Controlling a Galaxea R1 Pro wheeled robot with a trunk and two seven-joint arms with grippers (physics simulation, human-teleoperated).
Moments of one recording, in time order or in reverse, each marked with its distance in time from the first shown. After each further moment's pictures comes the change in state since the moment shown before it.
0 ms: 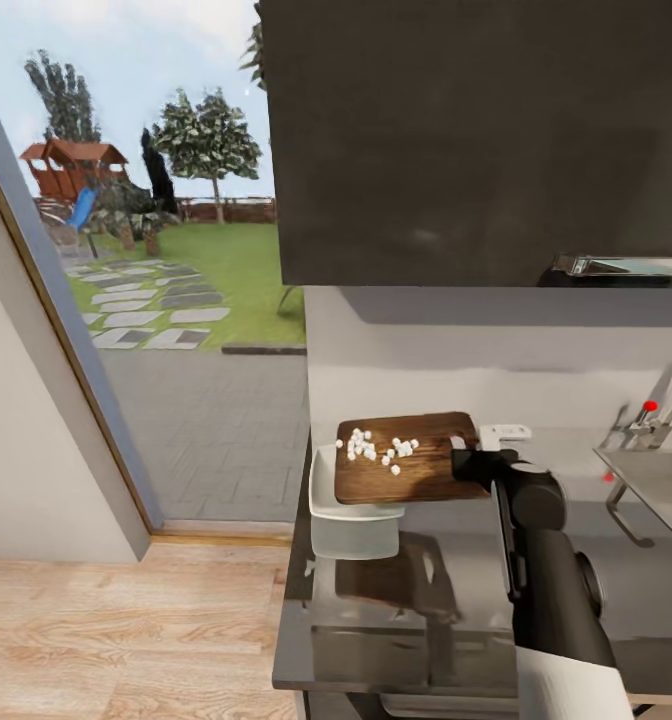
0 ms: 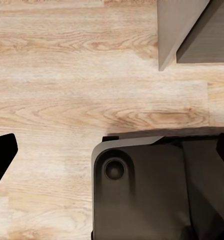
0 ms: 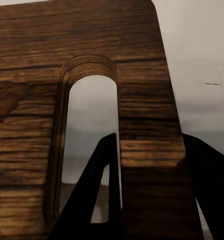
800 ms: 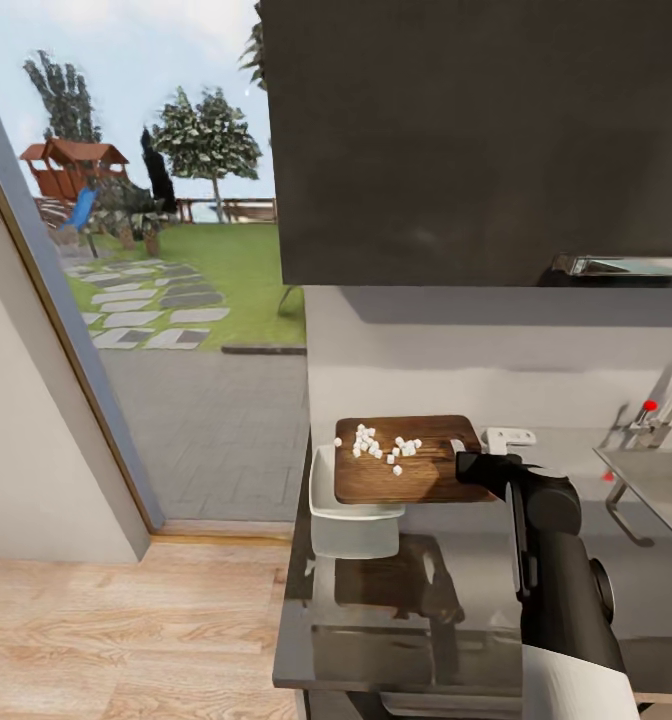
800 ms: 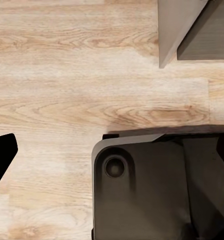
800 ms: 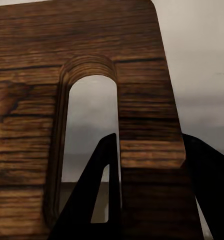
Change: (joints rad) left arm 0.000 0.000 0.000 0.007 0.000 0.001 0.000; right arm 0.000 0.004 -0.081 0.000 0.003 -0.012 0.121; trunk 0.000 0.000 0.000
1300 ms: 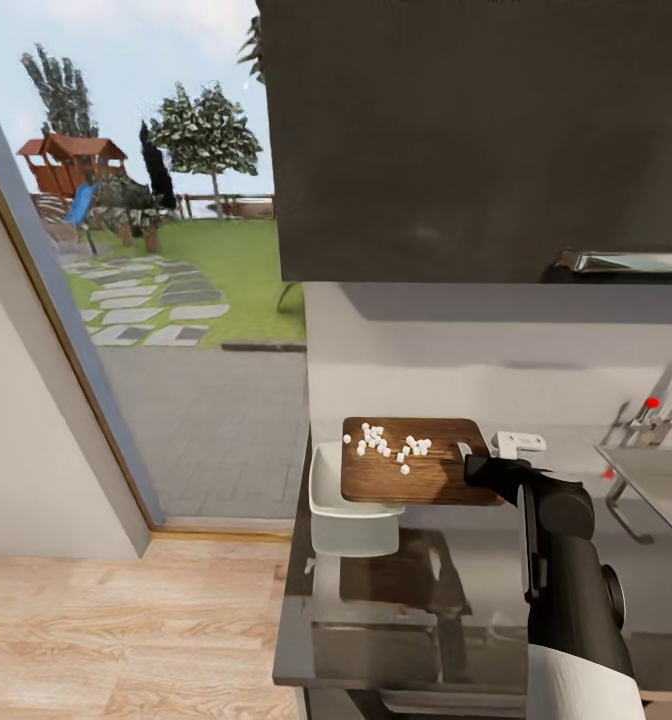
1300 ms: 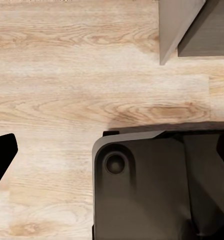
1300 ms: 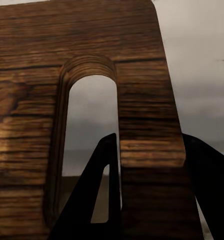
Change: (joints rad) left arm 0.000 0.001 0.000 0.001 0.001 0.000 0.000; right arm 0.000 0.000 -0.062 0.000 0.002 0.000 0.043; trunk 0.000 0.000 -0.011
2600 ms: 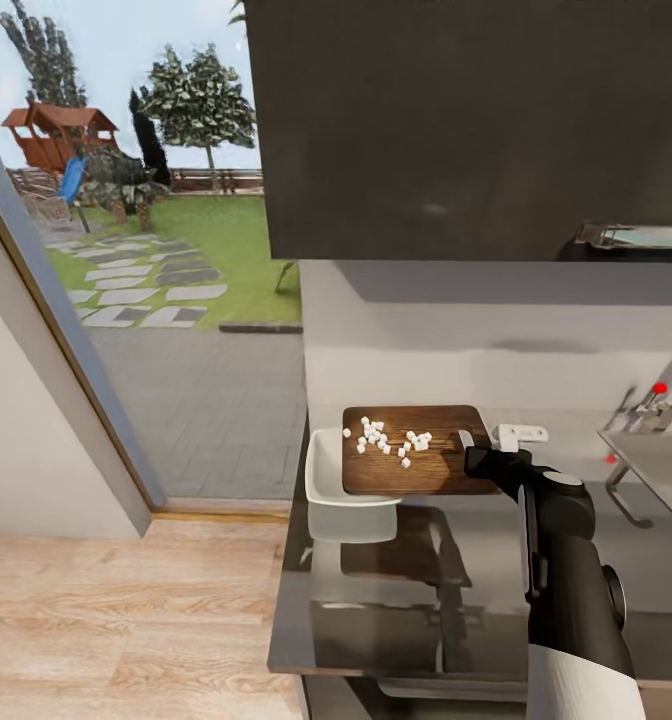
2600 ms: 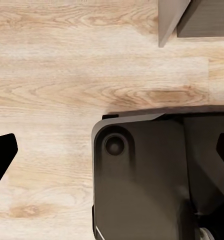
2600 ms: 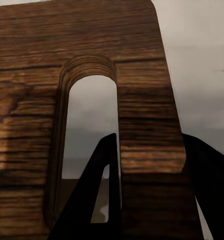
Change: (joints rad) left arm 0.000 0.000 0.000 0.000 0.000 0.000 0.000; right arm 0.000 0.000 -0.003 0.000 -0.003 -0.110 0.005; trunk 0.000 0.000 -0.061
